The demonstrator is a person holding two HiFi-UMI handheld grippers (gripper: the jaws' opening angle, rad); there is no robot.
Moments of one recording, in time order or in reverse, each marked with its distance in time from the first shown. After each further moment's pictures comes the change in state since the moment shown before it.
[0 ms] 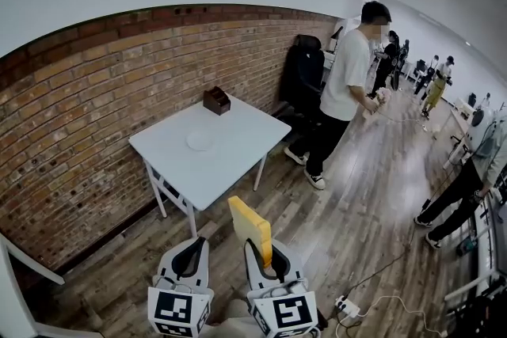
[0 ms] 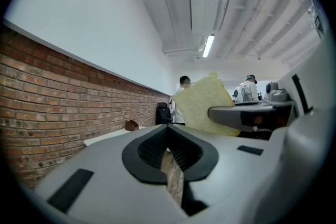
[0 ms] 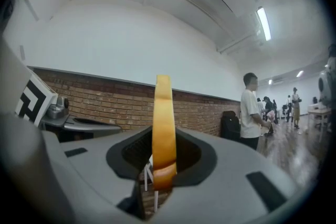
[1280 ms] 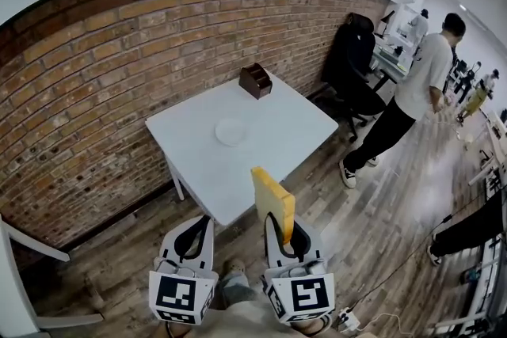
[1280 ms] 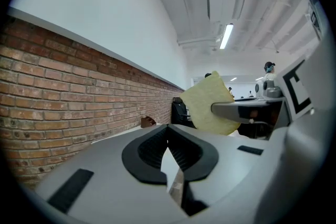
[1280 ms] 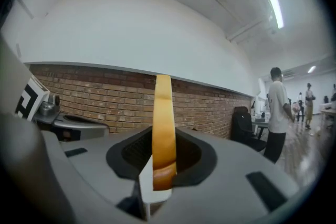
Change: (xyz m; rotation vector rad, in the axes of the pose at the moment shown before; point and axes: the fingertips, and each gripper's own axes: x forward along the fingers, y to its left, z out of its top) left arm 0.154 0.143 -0.013 -0.028 0.058 0.140; right arm 0.224 -0.047 -0.021 -0.015 0.056 0.083
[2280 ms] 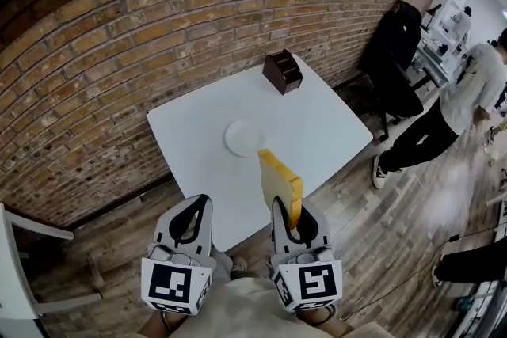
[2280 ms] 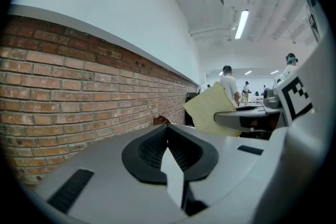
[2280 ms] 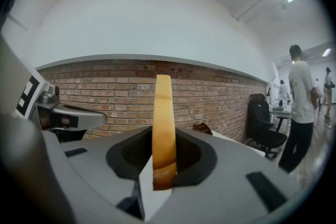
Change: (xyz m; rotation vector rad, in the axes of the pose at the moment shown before) left arm 0.165 0.072 0.019 -0.011 0.049 0.139; right arm 0.184 -0.078 -0.028 0.048 0.080 0.142
